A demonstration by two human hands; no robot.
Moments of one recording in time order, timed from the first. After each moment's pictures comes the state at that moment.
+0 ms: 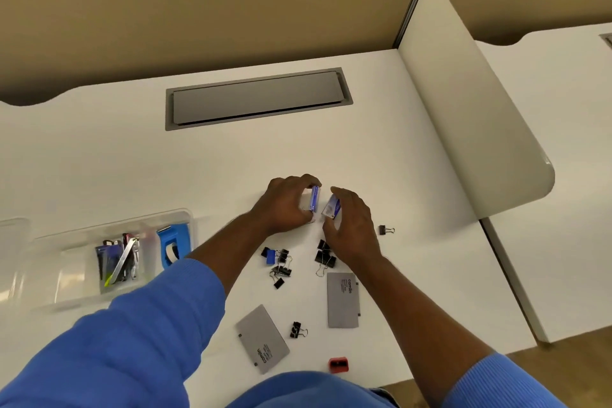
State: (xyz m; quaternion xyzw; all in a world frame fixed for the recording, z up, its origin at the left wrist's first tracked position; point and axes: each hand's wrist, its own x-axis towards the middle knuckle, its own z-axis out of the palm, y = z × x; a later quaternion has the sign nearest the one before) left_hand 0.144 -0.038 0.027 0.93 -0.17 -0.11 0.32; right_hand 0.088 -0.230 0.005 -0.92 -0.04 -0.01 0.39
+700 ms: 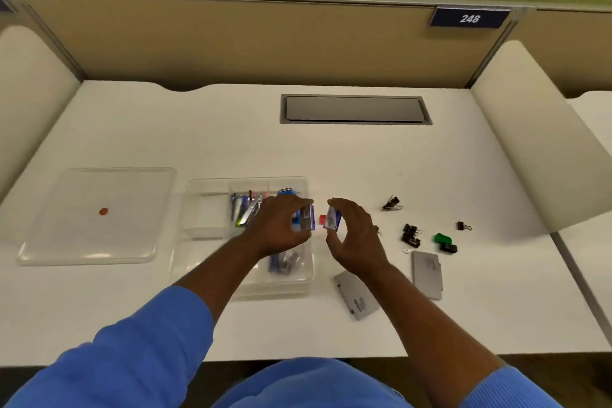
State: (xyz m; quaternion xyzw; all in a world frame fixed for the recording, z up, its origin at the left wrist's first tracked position) left_hand -0.043 0.165 0.060 0.95 -0.06 -0.01 0.31; right_hand -0.034 -0.052 0.053 -0.89 -0.21 -0.06 0.39
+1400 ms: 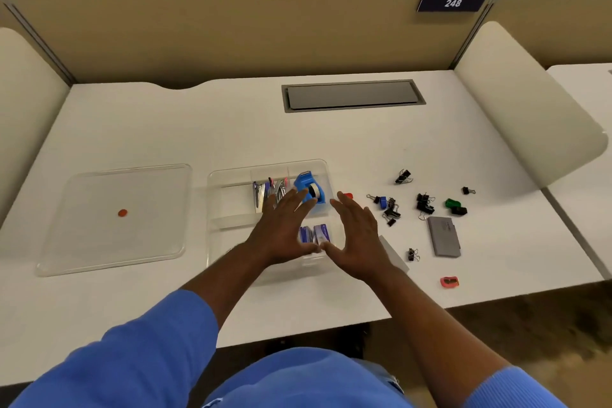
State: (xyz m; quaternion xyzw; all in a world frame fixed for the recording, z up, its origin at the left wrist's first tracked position) left_hand -0.102 0.223 0.039 0.97 -0.15 -0.06 0.16; right_hand -0.115 0.008 0.045 -0.94 -0.19 0.00 0.30
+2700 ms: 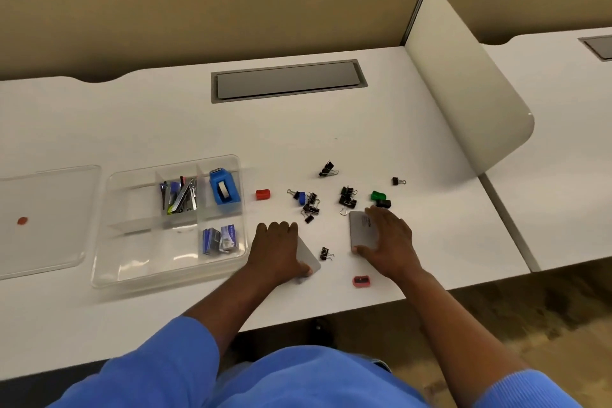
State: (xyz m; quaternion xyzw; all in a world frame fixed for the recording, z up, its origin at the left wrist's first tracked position) left_hand -0.096 0.005 0.028 0.98 -0.07 -0.18 0.03; right_hand -0.073 -0.265 0.004 -0.97 -0.04 0.09 0.22
